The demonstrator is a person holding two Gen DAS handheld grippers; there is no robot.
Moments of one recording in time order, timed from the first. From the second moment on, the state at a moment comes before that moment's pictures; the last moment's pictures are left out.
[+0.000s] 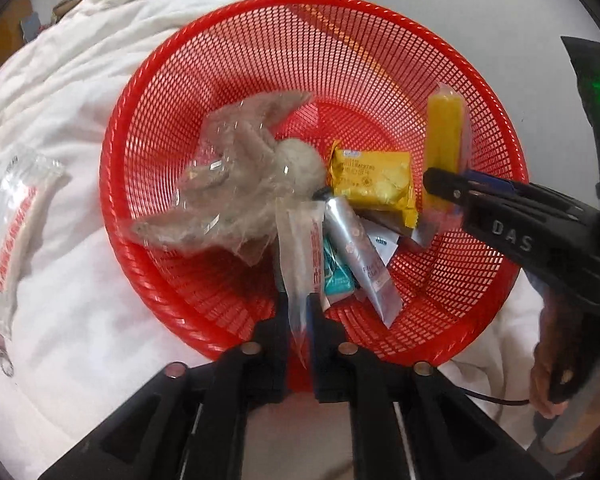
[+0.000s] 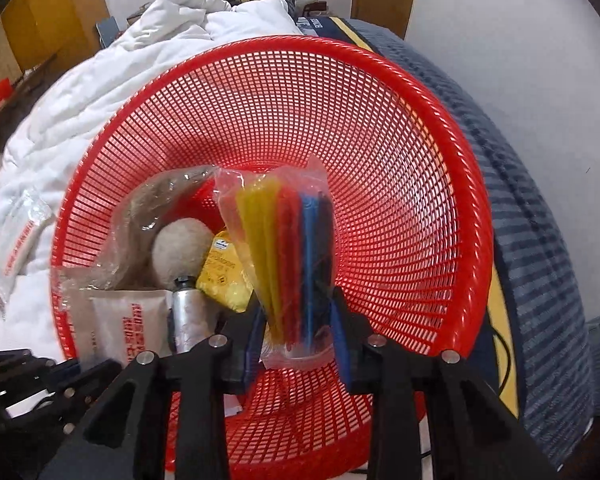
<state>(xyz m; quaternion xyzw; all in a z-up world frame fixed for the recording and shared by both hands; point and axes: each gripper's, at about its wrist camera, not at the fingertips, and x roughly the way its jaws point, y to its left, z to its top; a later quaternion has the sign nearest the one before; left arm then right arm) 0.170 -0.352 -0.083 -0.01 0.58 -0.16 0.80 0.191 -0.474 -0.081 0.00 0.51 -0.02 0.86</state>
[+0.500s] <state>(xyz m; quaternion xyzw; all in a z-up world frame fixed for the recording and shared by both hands) 0.115 -0.298 -0.008 -0.07 0.54 -0.26 0.80 0.161 -0.461 -0.032 0.05 0.42 0.04 0.90</state>
